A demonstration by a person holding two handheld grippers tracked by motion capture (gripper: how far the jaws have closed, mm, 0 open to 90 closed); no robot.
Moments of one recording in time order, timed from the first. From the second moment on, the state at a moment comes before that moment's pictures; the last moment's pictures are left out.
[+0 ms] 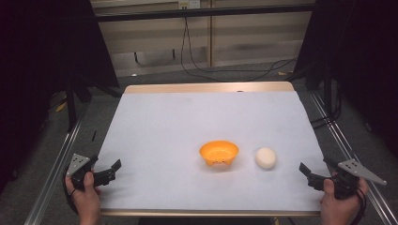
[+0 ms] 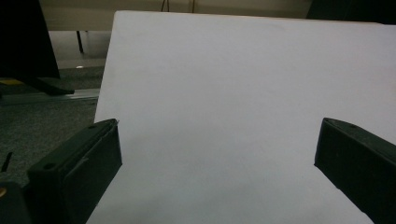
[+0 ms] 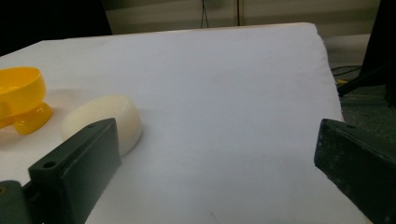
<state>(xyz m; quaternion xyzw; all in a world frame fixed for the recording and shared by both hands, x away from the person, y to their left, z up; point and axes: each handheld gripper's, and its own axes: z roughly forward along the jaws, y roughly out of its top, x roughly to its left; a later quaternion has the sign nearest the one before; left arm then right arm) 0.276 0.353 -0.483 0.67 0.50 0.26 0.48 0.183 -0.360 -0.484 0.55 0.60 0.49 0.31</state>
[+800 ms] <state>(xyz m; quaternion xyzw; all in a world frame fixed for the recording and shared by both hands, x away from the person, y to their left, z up) 0.276 0.352 -0.483 0.67 0.50 0.26 0.48 0.218 -0.339 -0.463 0.56 0.74 0.32 0.19</state>
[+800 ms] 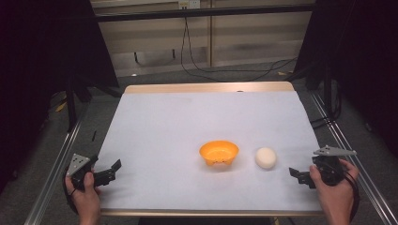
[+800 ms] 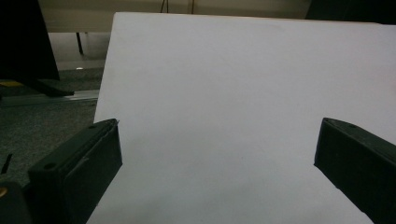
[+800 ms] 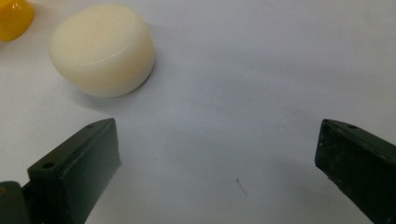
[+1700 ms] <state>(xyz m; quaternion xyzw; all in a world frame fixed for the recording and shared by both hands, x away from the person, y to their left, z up) 0.276 0.352 -0.483 0.68 0.50 0.26 0.48 0.248 -0.315 -0.449 0.53 0.81 0.22 0.12</state>
